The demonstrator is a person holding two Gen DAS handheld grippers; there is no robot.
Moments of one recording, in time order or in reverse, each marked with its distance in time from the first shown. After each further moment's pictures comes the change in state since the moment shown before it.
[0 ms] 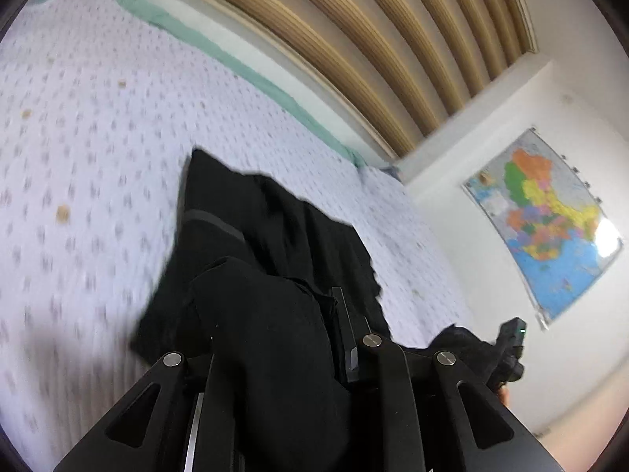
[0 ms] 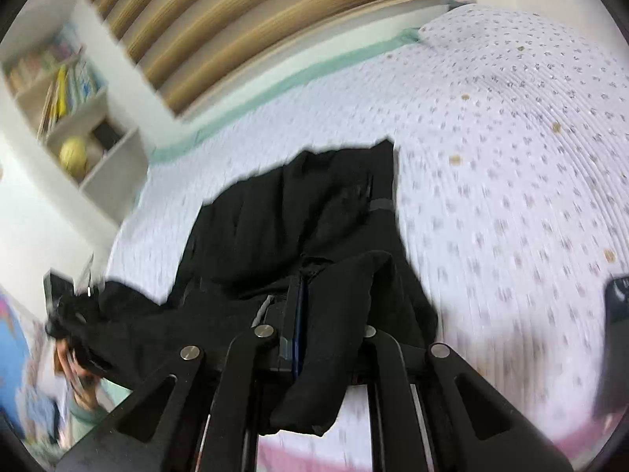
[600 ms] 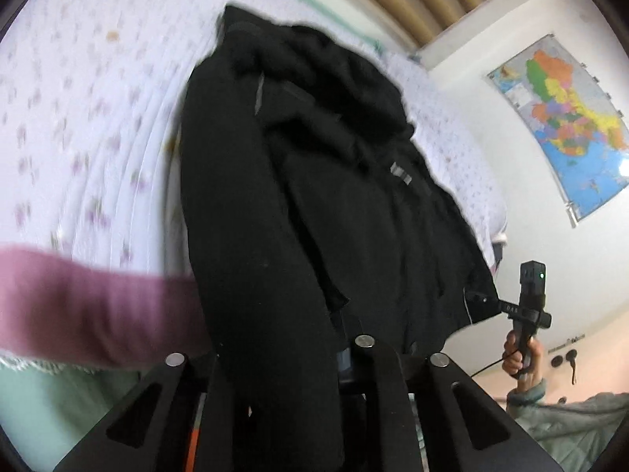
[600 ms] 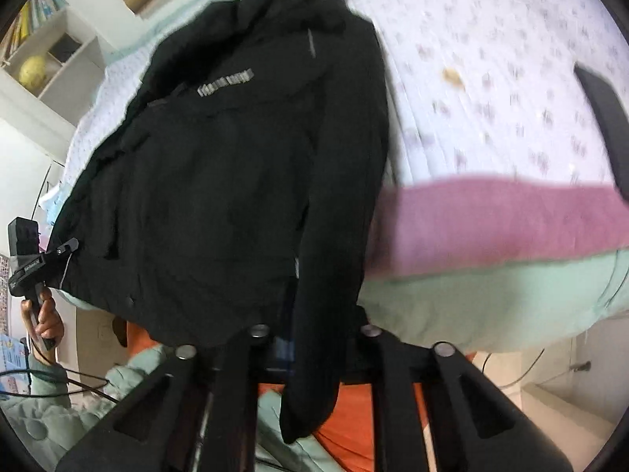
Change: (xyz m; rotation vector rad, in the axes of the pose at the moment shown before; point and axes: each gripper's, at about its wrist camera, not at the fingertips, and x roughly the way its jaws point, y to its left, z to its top) left arm -0.059 0.024 -0.179 0.094 0.334 0.097; right arm -0.020 -0.009 -0.213 -0.034 0.353 -0.159
